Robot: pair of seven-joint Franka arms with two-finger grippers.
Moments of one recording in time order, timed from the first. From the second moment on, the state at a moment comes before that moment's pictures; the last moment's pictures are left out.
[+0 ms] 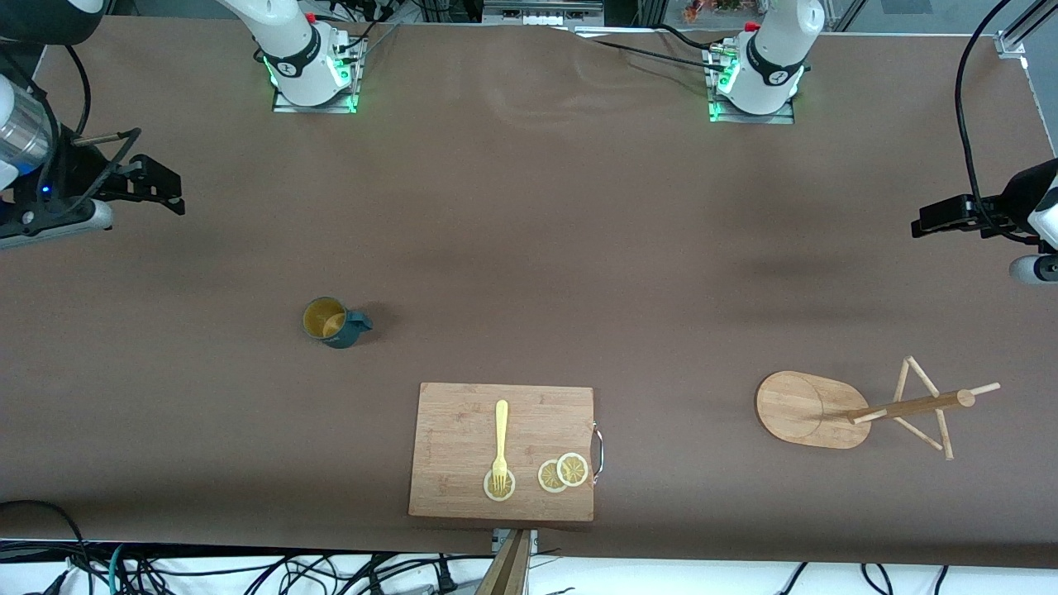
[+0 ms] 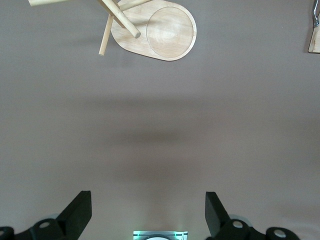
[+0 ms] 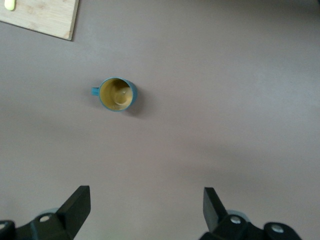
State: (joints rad) left arm 0.07 0.22 0.00 -1.36 -0.04 1.37 0.02; right arm 0.17 0.05 -0.12 -1.59 0.00 1.61 -0.18
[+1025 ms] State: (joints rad) left arm 0.07 0.22 0.00 -1.36 -0.04 1.37 0.02; right arm 0.17 0.05 -0.13 -1.58 0.00 1.61 -0.18
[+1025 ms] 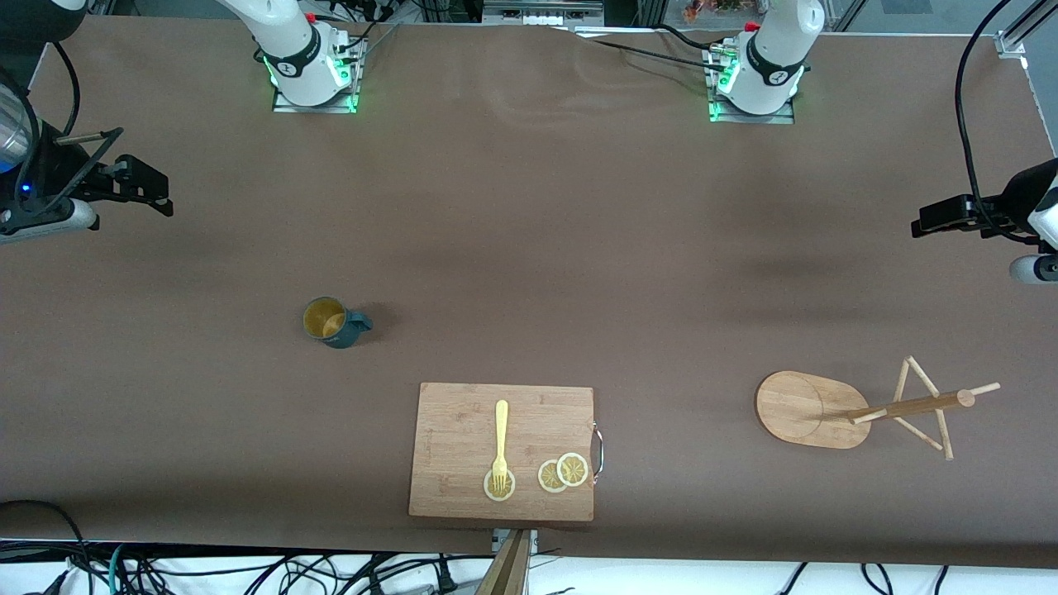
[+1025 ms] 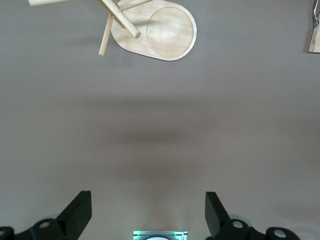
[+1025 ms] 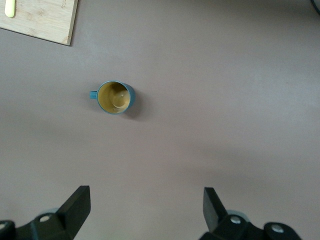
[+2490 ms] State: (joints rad) left arm 0.07 0.22 0.00 -1.36 -0.04 1.37 0.02; right arm 0.18 0.27 -0.12 -1.58 0.01 1.66 -0.19
